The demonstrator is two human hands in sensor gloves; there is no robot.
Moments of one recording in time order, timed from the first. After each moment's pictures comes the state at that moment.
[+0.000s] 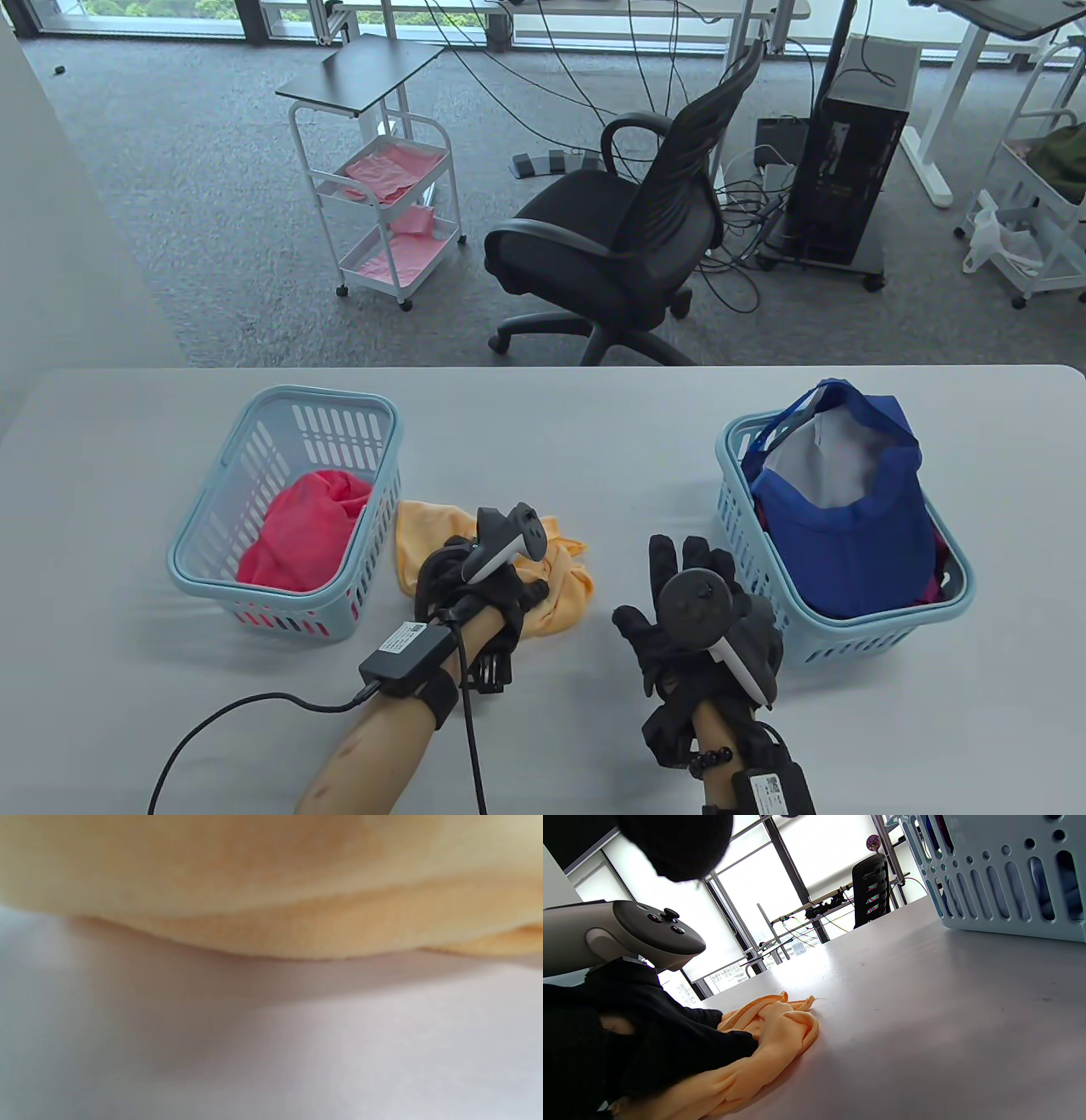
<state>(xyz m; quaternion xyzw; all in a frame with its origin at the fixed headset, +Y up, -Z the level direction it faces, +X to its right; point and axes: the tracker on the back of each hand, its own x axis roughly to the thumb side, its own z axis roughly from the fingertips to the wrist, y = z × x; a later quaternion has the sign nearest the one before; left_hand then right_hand) -0.094 -0.770 -0.447 -0.26 0.04 -0.02 0.96 0.122 -0.689 -0.324 -0.01 -0.01 0.97 0.24</state>
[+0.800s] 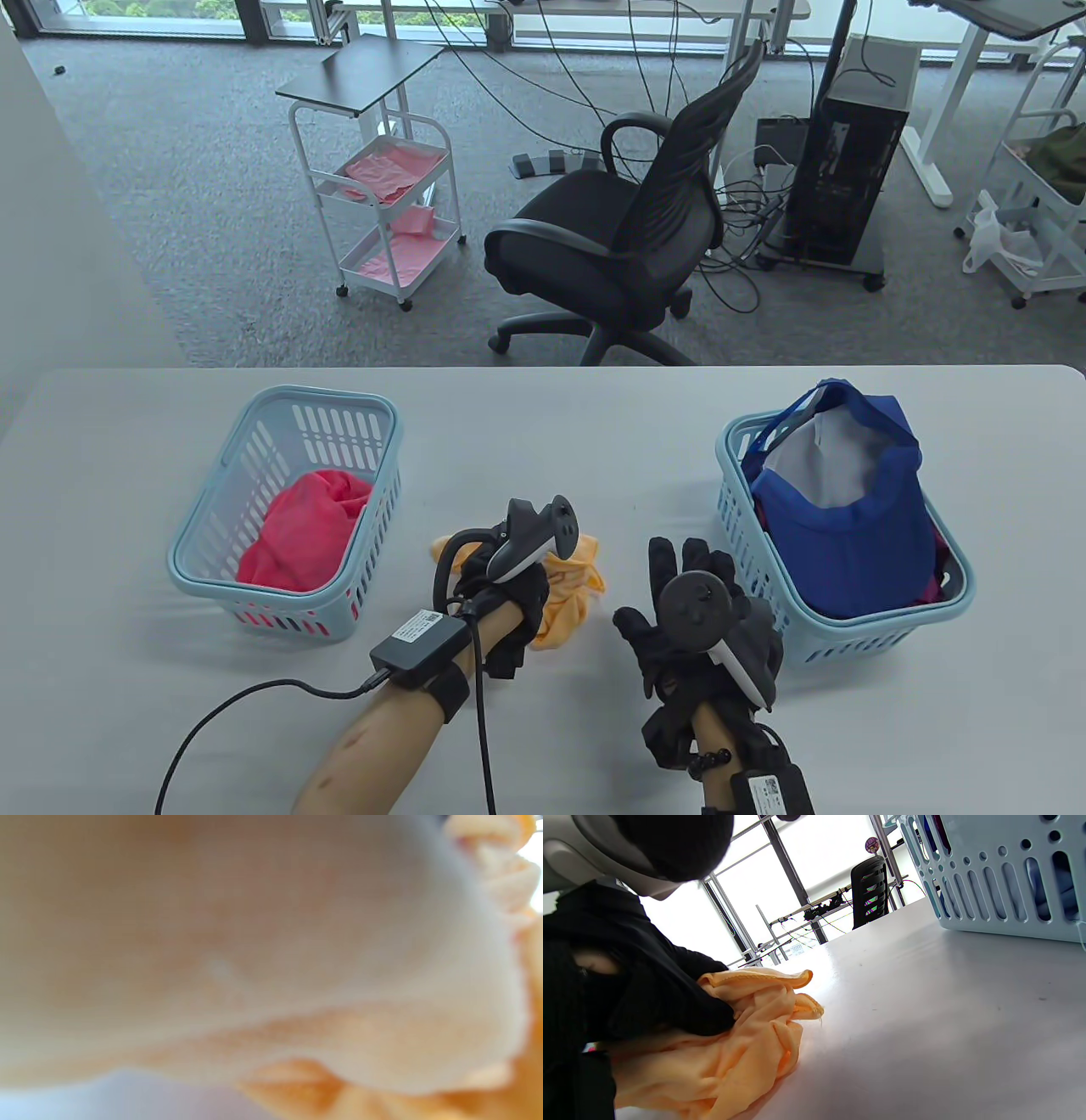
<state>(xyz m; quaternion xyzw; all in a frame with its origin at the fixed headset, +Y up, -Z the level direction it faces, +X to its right) -0.065 -0.722 -0.440 -0.14 -0.02 -0.05 0.99 0.122 -0.691 -0.324 -0.01 -0.01 0.97 0.24</state>
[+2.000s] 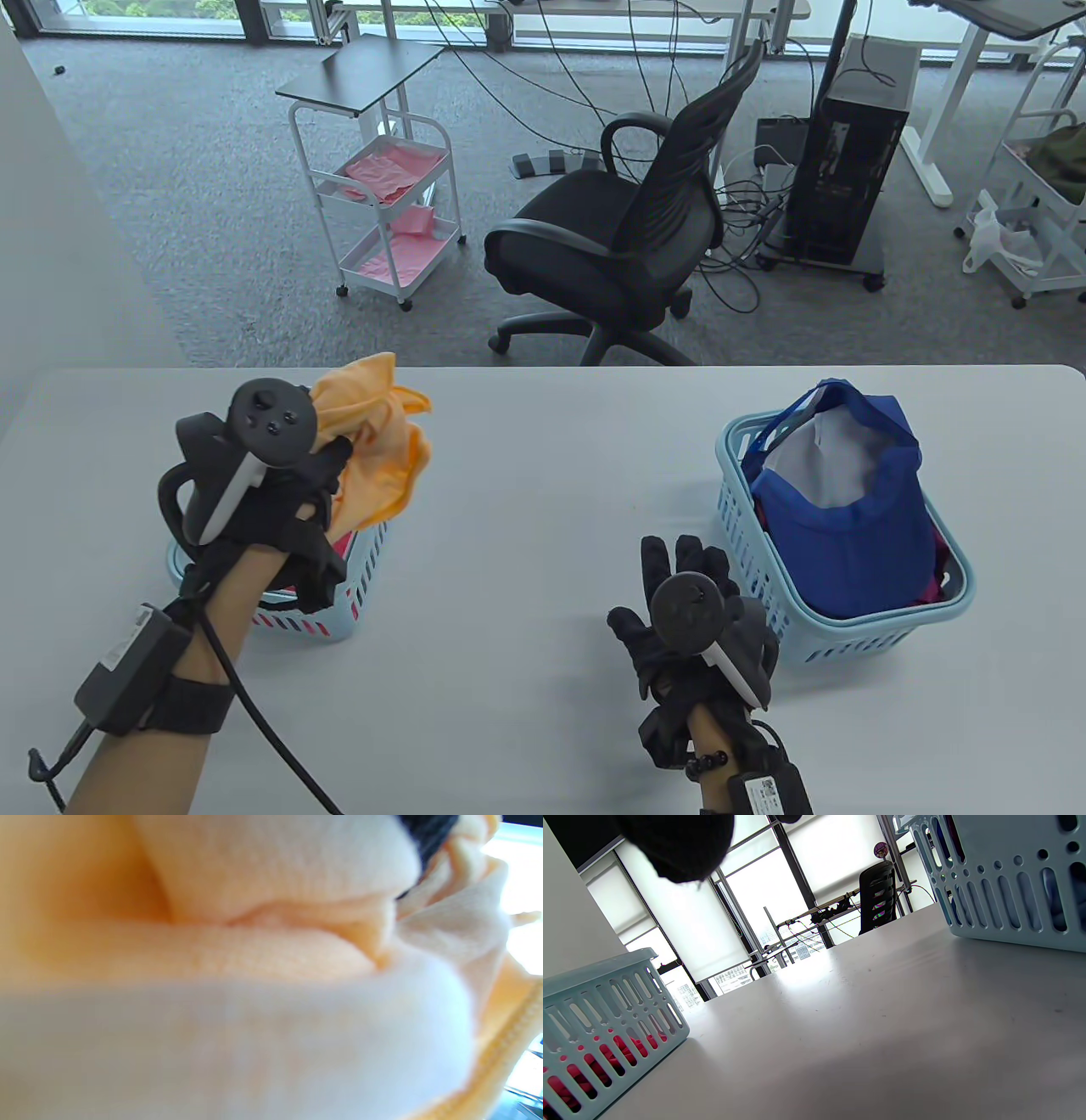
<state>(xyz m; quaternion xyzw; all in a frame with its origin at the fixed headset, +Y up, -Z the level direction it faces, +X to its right) -0.279 -0.495 -0.377 0.05 0.12 0.14 0.98 0.116 -0.690 -0.323 0.00 -0.02 0.97 0.23</state>
